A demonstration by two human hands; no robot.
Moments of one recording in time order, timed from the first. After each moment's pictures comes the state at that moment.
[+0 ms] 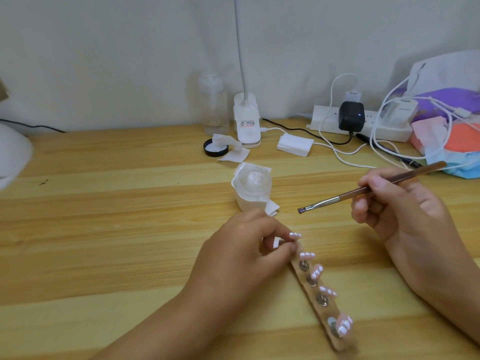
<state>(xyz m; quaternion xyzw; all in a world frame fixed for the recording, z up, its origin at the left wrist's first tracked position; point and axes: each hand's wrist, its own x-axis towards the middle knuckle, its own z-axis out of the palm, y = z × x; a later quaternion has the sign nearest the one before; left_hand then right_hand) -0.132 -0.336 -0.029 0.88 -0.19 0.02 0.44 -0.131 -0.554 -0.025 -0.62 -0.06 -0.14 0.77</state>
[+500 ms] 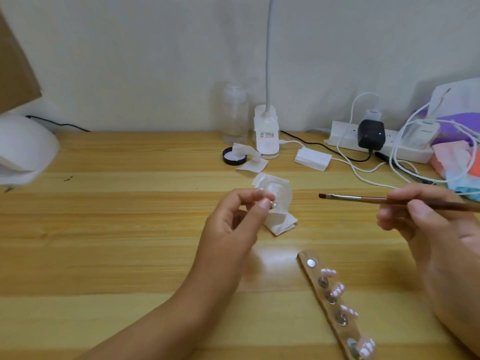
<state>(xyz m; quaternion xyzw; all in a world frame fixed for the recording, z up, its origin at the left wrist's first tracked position) -0.121 -0.318 -0.022 0.65 -0.06 0.02 0.75 -0.135 -0.553 -0.021 -0.68 -0.12 -0.23 0.69</state>
